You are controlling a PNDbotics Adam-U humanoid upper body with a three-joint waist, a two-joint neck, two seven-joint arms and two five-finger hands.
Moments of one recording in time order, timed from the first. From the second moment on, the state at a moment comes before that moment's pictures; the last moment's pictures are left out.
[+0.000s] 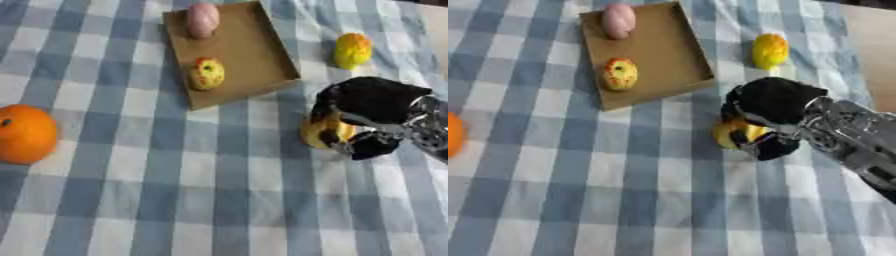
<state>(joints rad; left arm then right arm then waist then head) -0.24 0.54 0.05 -1.98 0.04 -0.13 0.52 -0.37 -1.05 0.38 -1.99 0.79 0.08 0.38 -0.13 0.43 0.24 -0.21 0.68</state>
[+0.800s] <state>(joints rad) -0.24 0.54 0.05 -1.98 0.05 -0.12 0.52 -0.64 -1.02 0.35 -1.99 0.53 0.05 0.31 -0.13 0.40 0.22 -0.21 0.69</state>
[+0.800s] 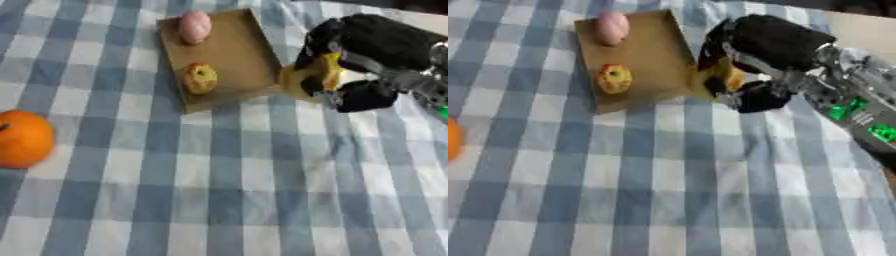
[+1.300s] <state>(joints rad) -0.24 0.54 0.04 -1.98 0.05 -0.12 0.51 -0.93 -0.85 0.42 -1.91 0.48 0.25 0.53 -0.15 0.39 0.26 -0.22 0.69</state>
